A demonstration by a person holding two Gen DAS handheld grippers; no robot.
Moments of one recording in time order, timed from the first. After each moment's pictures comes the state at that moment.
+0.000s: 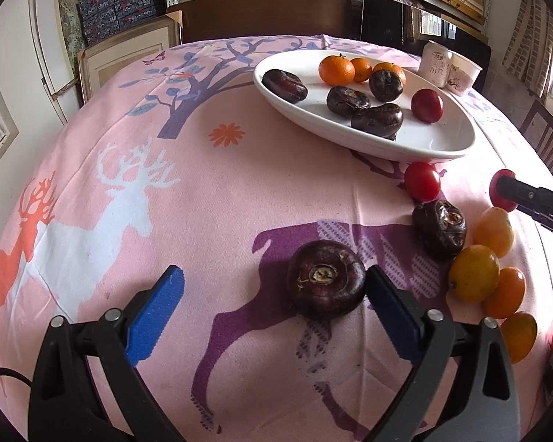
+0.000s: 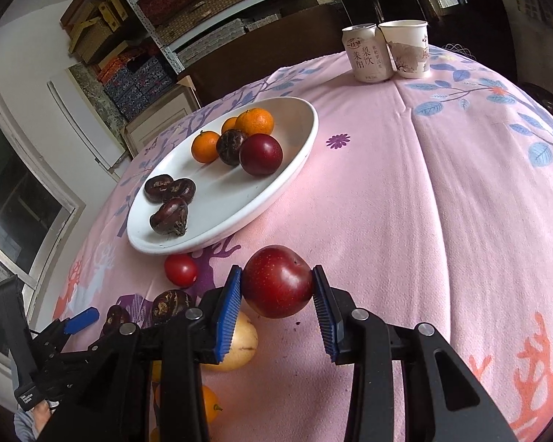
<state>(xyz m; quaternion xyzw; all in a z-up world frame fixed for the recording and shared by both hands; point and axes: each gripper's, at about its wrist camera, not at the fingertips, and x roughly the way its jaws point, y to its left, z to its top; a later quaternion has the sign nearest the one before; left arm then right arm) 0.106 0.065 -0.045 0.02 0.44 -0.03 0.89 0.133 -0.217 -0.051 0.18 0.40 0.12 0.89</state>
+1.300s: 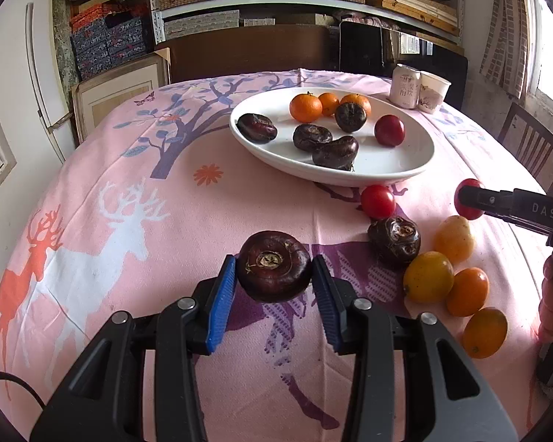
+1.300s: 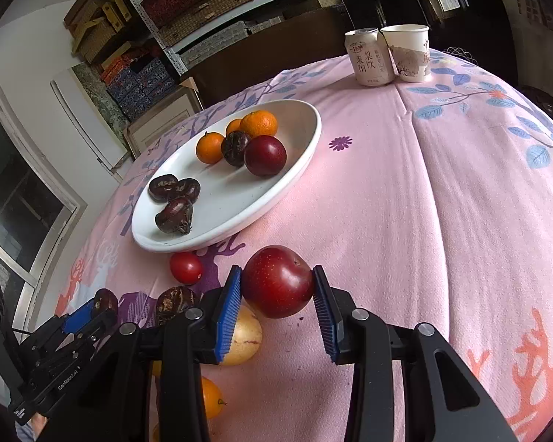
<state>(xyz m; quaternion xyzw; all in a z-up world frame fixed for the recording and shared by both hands) 0.082 0.051 -0.021 0.04 0.38 -0.05 0.92 0.126 -0.216 -0.044 0.18 0.39 0.13 0.89</state>
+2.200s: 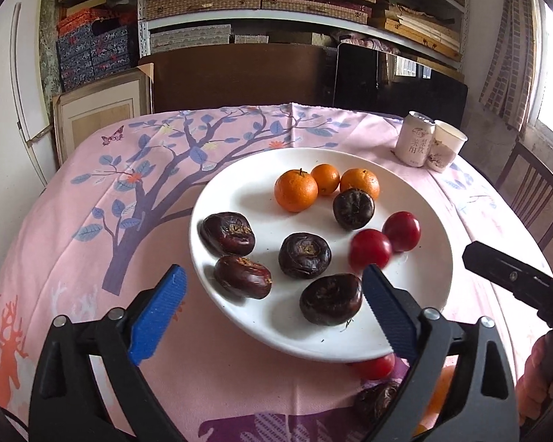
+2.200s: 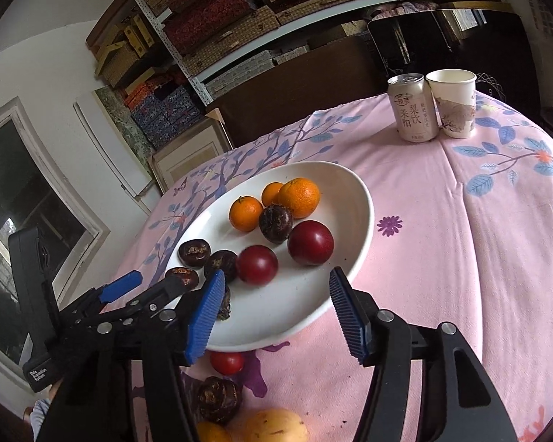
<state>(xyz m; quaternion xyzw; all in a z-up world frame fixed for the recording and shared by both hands) 0.196 0.029 0.008 0.01 0.35 -0.07 0.93 0.178 -0.209 -0.012 0.19 0.34 0.16 0.91</state>
